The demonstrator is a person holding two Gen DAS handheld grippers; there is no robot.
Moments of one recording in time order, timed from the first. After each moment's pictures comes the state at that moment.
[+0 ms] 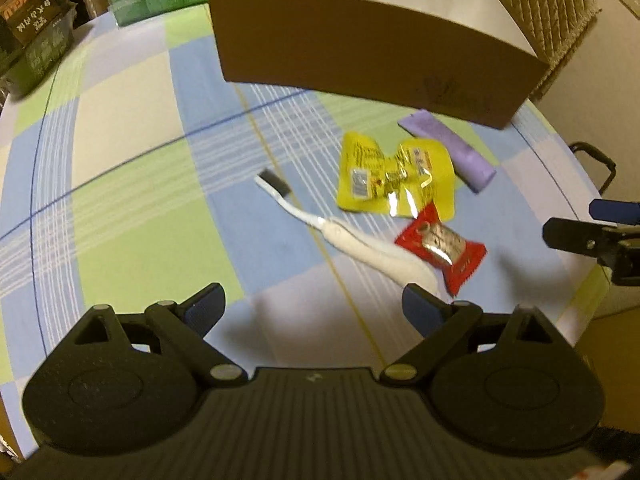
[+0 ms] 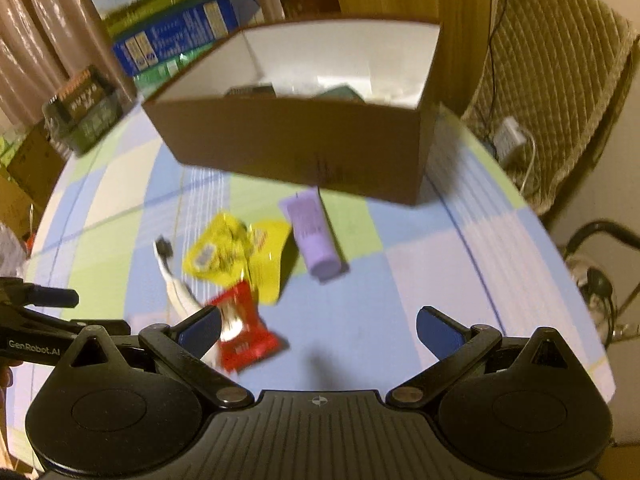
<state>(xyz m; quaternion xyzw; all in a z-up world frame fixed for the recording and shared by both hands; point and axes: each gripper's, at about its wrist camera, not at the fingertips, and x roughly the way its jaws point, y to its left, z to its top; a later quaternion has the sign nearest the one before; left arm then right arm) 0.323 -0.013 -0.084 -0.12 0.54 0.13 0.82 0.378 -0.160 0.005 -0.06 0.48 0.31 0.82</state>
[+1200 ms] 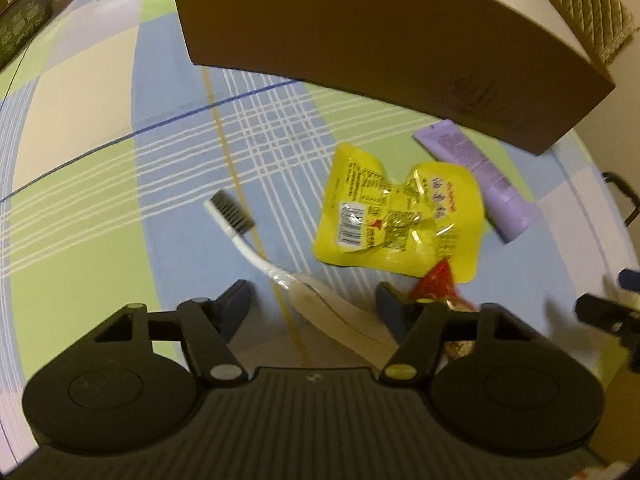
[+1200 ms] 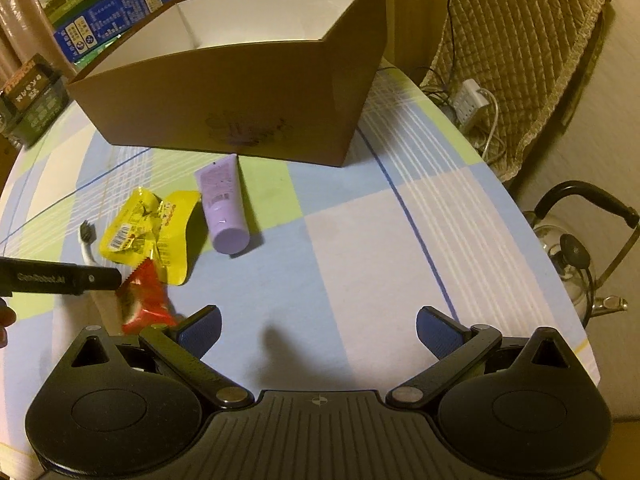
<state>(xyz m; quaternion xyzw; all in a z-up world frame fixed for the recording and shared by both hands) 0.390 0.002 -0.138 -0.15 0.55 0.15 0.81 0.414 -0.189 -0.032 -0.07 0.52 0.25 0.82</state>
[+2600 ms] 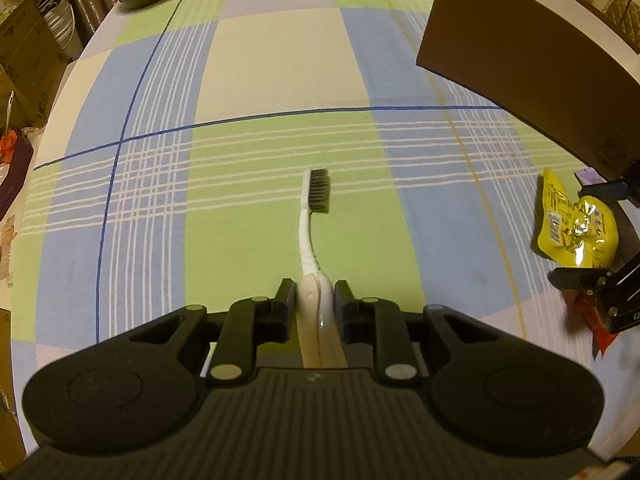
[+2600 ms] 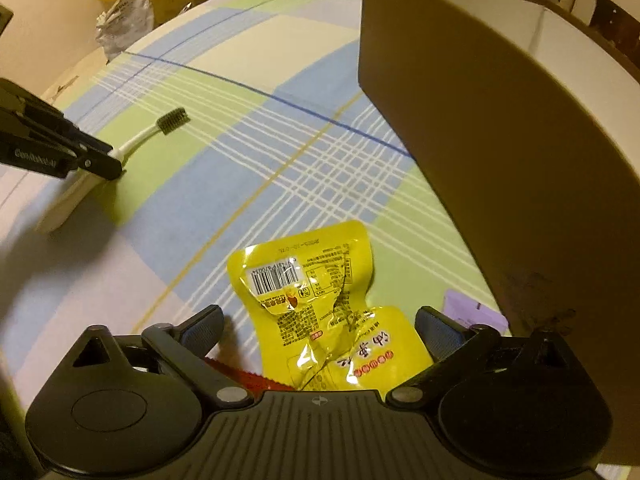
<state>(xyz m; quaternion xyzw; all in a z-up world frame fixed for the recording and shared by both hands) 0.288 0.101 -0.131 -0.19 0.52 0.28 0.78 0.424 -0.010 -0.091 -0.33 0.40 0.57 0.64</state>
